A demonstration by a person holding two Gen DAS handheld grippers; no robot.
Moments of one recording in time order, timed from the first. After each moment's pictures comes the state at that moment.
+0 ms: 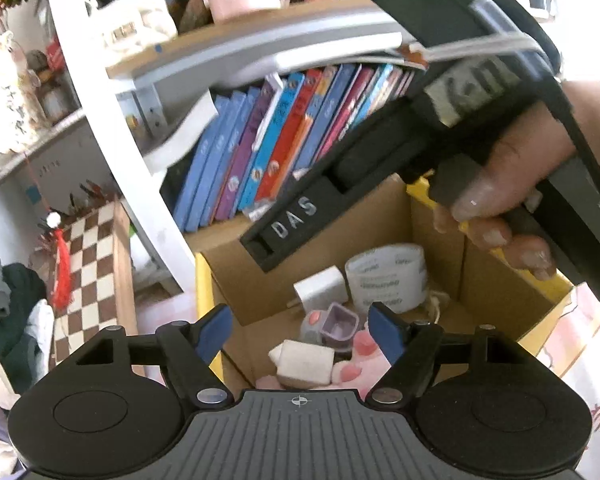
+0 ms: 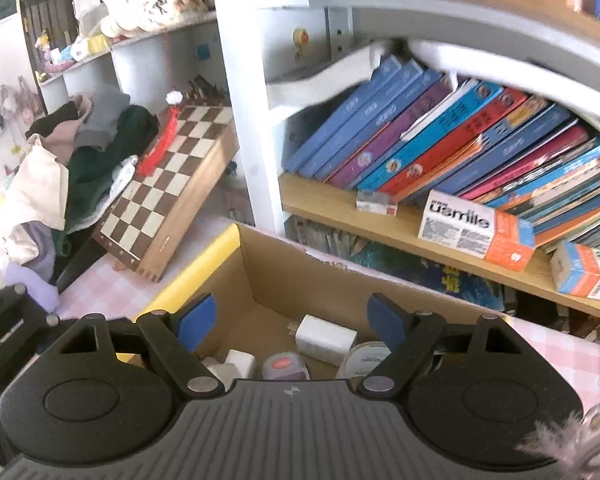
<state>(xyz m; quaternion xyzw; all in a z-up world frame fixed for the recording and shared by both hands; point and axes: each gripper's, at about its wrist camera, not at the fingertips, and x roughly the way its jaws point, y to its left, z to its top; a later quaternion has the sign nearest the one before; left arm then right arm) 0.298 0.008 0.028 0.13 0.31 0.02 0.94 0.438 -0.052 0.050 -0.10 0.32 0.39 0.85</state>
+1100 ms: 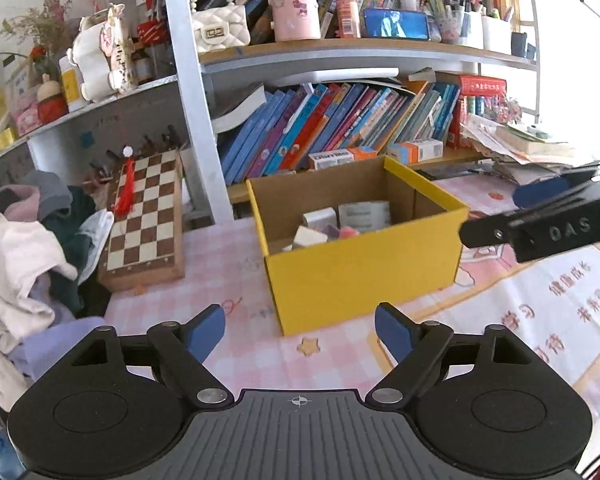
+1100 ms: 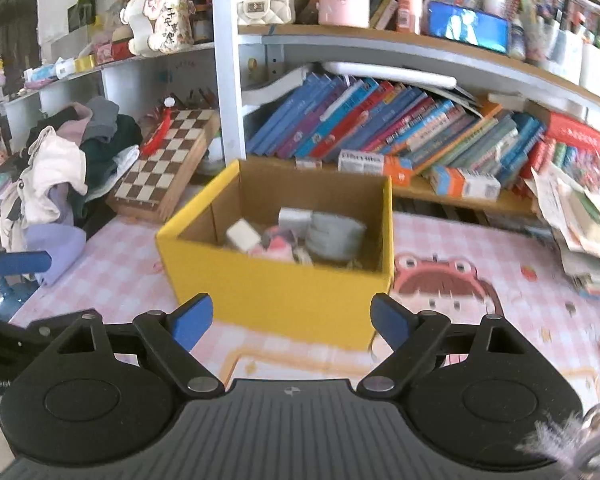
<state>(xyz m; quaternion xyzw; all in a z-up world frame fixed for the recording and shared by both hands) 0.107 0.027 0.039 0.06 0.29 0.03 0.95 0.197 -0.162 0.052 -0.07 0.30 0.26 0.91</state>
